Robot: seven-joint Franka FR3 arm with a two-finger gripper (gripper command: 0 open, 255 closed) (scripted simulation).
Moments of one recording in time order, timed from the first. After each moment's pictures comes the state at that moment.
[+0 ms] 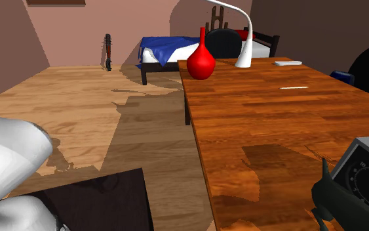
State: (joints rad) arm -0.58 -0.04 -0.02 -1.67 -0.05 1.66 0.48
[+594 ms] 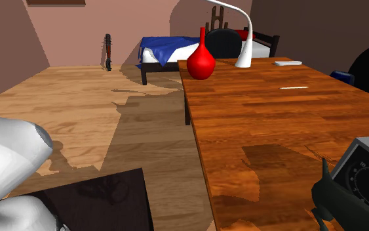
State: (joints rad) arm -0.59 -0.05 -0.02 -1.80 -0.05 1.77 0.48
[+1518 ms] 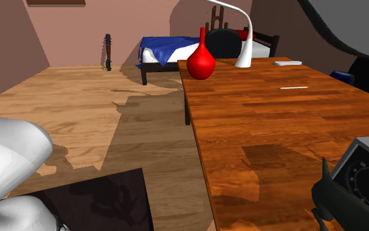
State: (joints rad) arm -0.58 -0.03 -0.02 -1.97 -0.05 1.96 0.49
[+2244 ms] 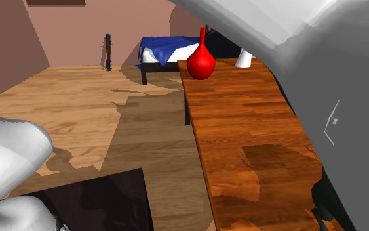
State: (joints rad) arm -0.59 0.00 -0.02 -2.08 -0.05 2.10 0.49
